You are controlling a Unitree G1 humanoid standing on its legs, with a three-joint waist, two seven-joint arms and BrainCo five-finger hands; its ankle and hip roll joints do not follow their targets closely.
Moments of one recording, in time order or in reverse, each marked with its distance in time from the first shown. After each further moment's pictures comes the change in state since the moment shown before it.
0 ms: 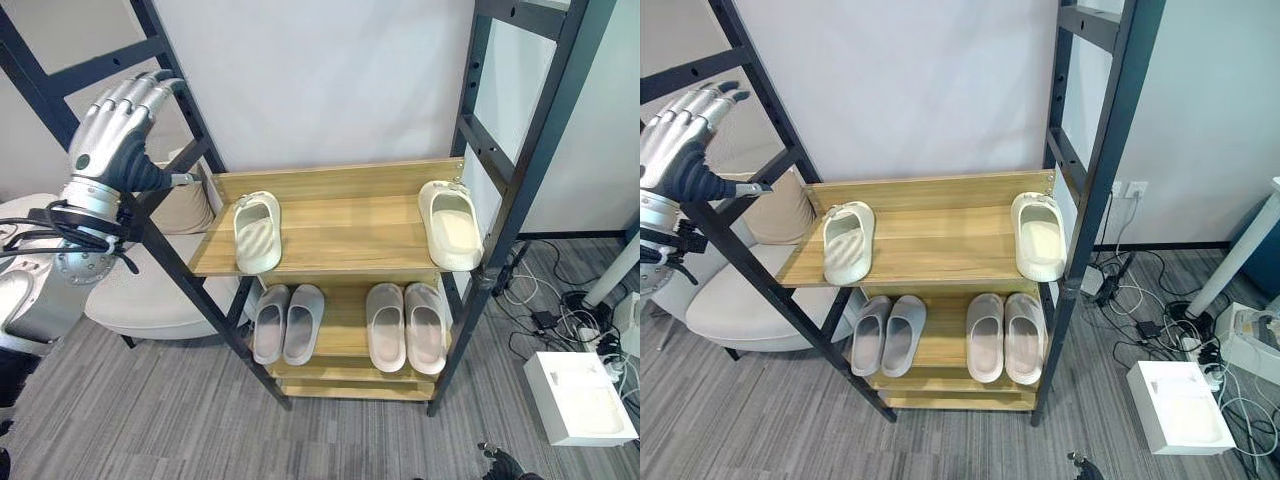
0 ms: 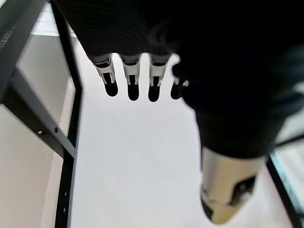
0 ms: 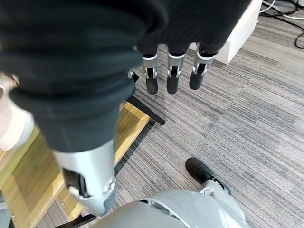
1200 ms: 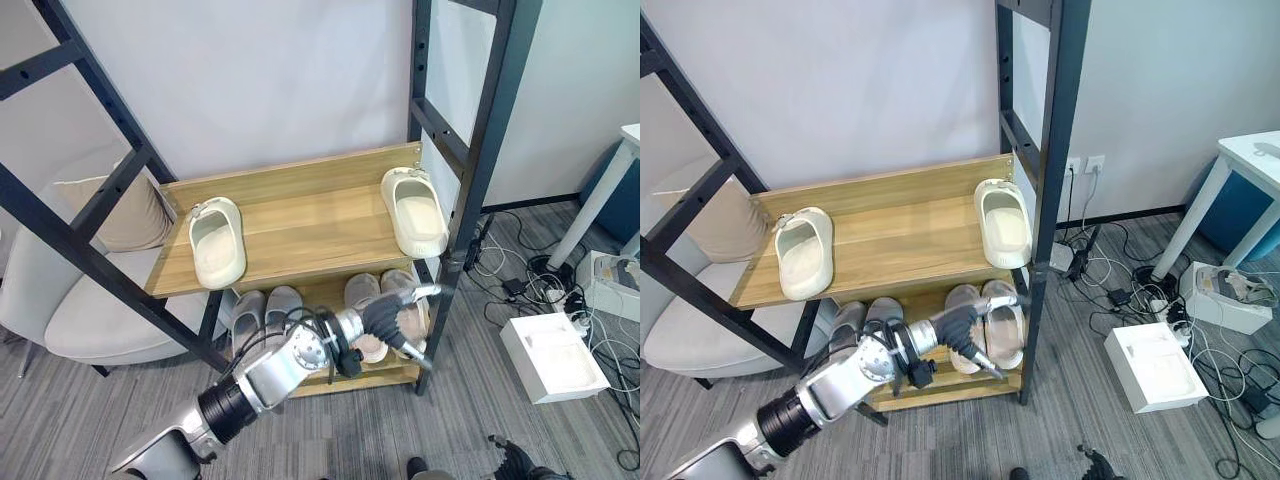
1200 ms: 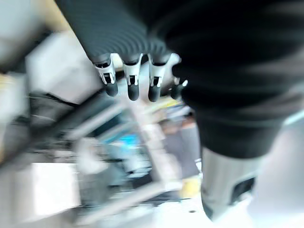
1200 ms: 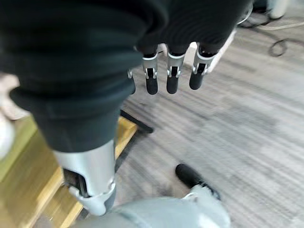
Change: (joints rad) left arm -0.042 -0.761 -0.566 -0.139 -0.635 0.005 -0.483; right arm 0.004 -0.044 0.025 -0.074 -0.073 0.004 0.002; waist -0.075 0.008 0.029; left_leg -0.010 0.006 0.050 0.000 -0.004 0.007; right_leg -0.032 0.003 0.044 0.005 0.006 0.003
